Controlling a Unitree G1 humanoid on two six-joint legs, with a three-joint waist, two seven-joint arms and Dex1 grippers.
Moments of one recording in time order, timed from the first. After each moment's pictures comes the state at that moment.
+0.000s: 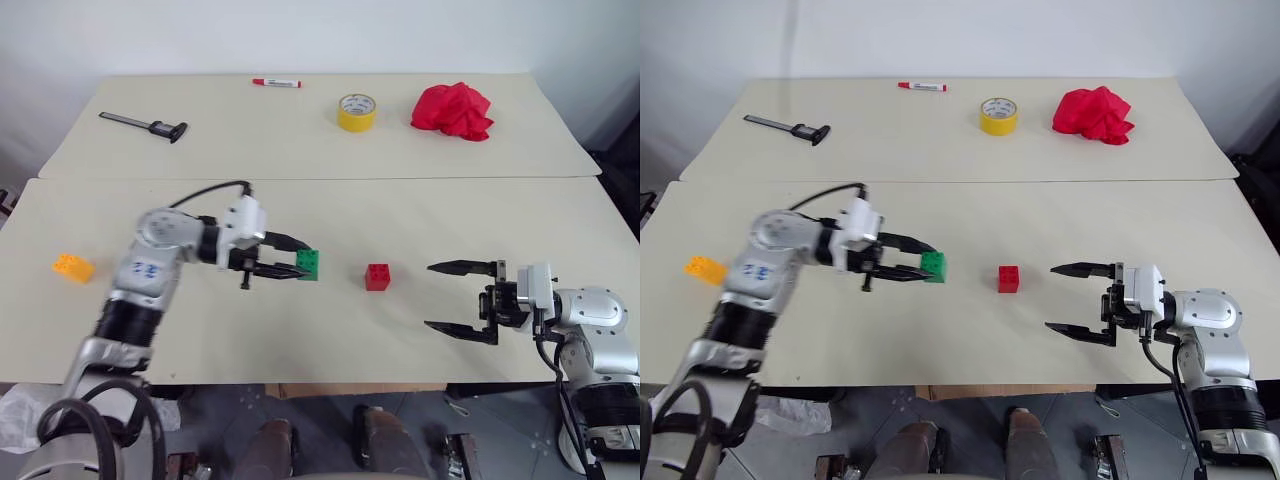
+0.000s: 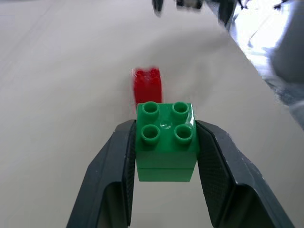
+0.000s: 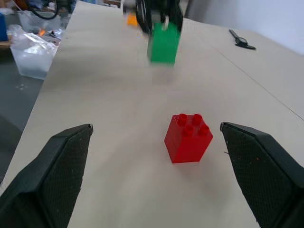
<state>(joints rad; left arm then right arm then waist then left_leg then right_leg) -0.80 0.48 -0.24 0.49 -0.24 0.00 -1.34 -0.20 -0.70 -0.11 0.14 0.55 -0.26 1.45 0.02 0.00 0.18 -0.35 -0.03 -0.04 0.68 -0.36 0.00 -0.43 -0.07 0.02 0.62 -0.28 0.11</state>
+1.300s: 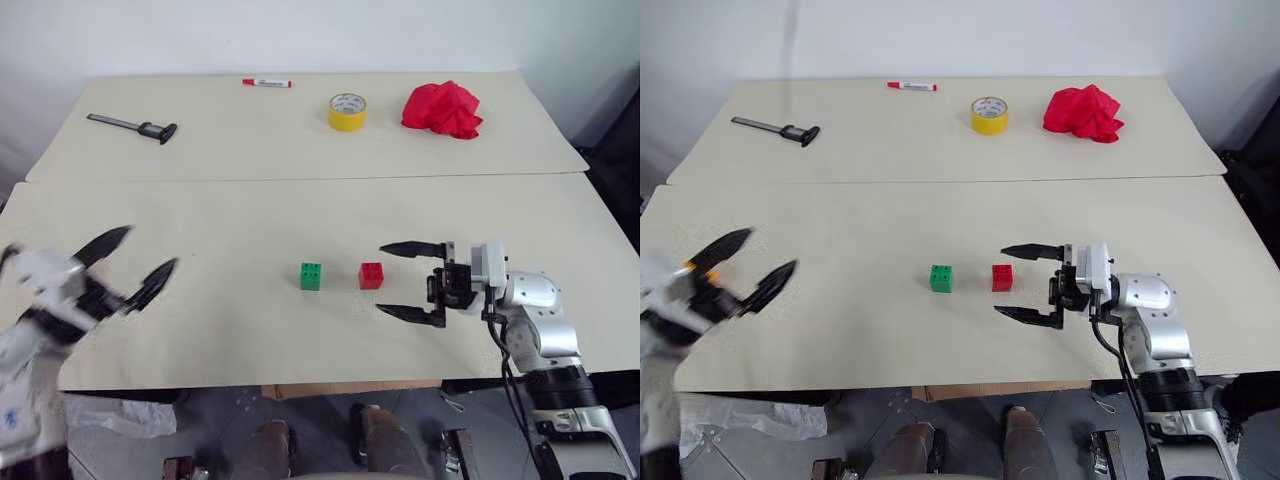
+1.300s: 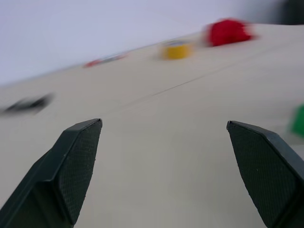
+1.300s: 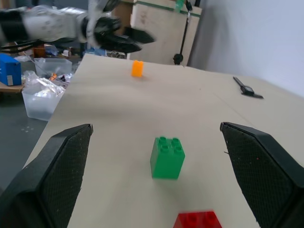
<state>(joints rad) 0.19 0.40 0.72 -0.24 -0.48 0.10 -0.72 -0.39 -0.50 0.00 0.10 0.54 -0.15 1.39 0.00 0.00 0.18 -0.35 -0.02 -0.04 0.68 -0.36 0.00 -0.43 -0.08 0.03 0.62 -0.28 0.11</state>
